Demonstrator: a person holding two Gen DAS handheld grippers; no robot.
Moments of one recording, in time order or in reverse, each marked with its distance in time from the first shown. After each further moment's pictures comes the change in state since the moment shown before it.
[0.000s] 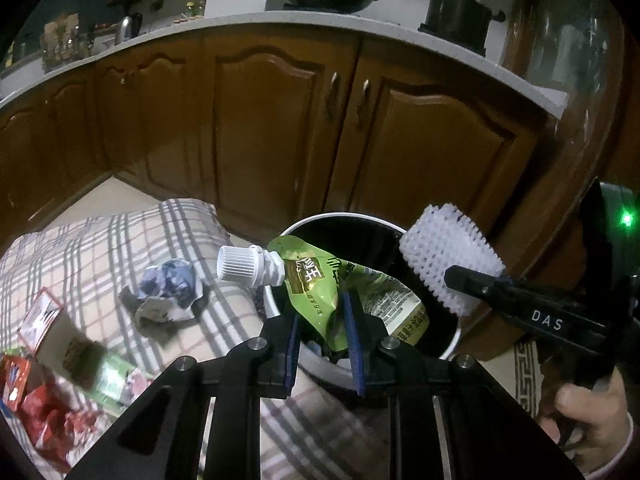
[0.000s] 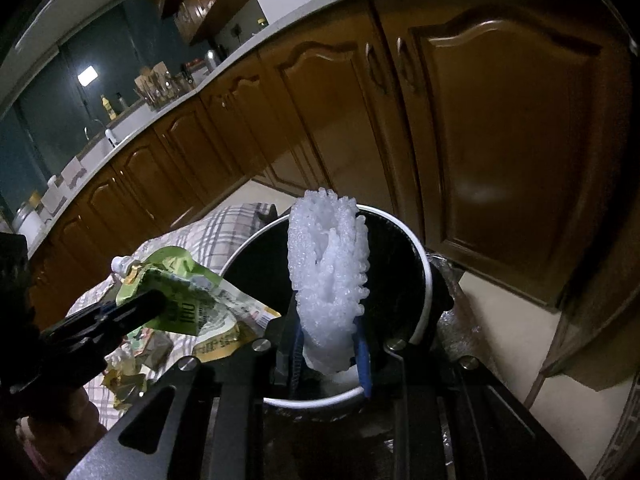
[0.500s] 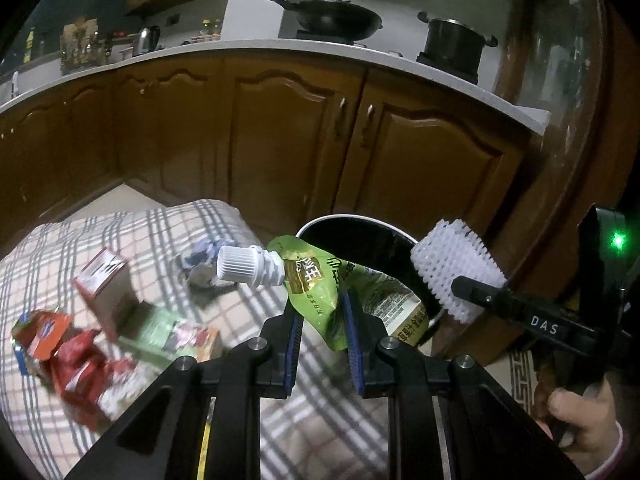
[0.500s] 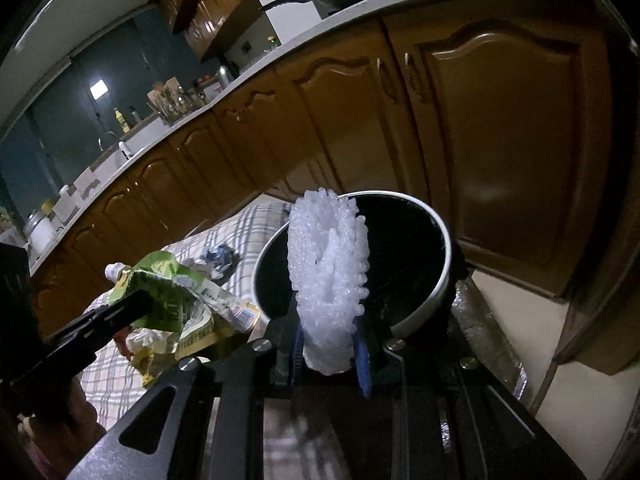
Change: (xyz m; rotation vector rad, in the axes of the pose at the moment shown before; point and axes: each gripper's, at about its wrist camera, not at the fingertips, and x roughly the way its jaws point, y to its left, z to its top) left arm -0.075 0.015 -0.039 -0.024 -0.085 -0.003; right arm -0.034 0.026 -0.035 0.018 -0.072 0.029
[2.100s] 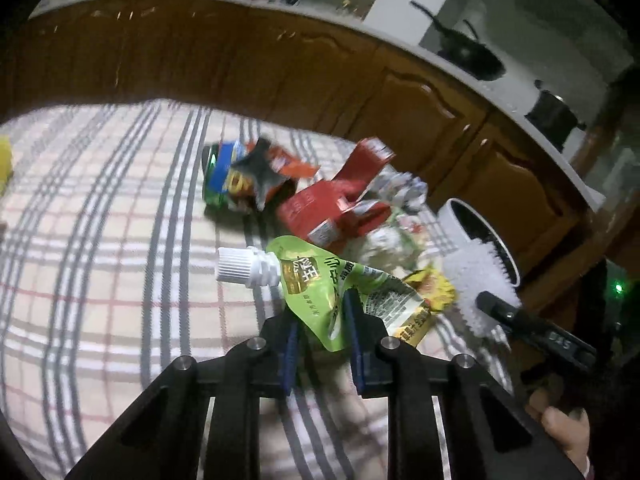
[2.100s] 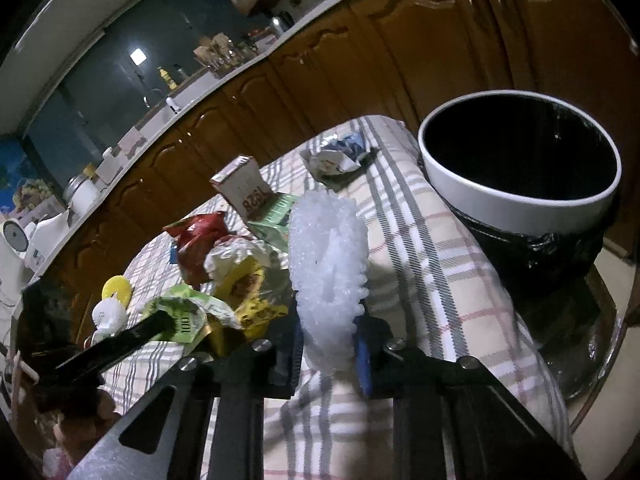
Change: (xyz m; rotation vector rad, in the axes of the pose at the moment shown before) left arm -0.135 0.133 -0.109 -0.364 -0.007 0.114; right arm 0.042 0.114 -0.079 -0.023 0.146 0.198
